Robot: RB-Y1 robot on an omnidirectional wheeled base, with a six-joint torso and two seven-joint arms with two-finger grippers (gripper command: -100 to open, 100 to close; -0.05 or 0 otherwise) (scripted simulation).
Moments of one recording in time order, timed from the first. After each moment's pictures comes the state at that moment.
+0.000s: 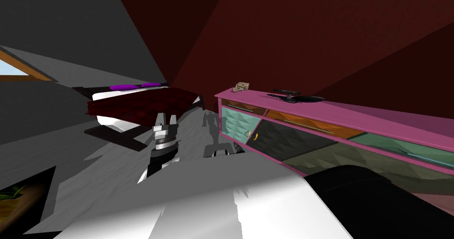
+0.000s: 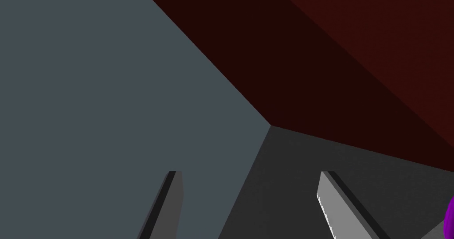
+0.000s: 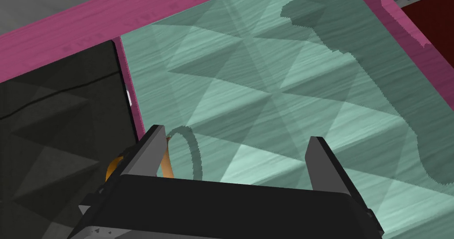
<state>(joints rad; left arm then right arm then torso) 0.54 0.01 0.04 -2.21 -0.03 -0.65 -0.01 0.34 -0.16 0.39 -1.42 0.75 0.44 -0.15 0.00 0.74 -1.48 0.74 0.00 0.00</state>
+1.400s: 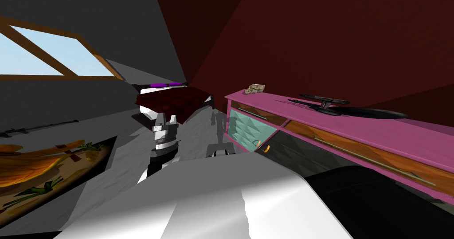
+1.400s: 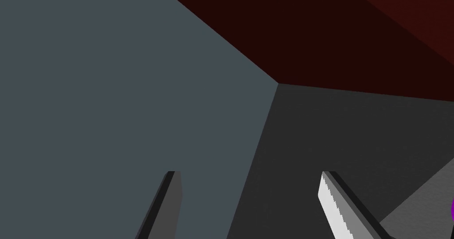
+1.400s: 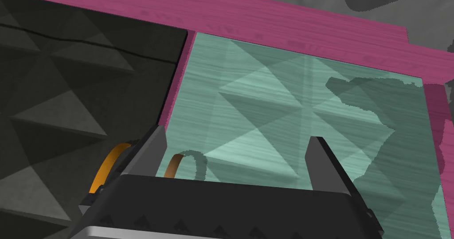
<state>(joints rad) 0.54 0.01 0.04 -2.21 -0.03 -0.65 -0.01 0.28 -0.15 0.52 -1.07 0.93 0.78 -0.20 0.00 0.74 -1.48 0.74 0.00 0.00</state>
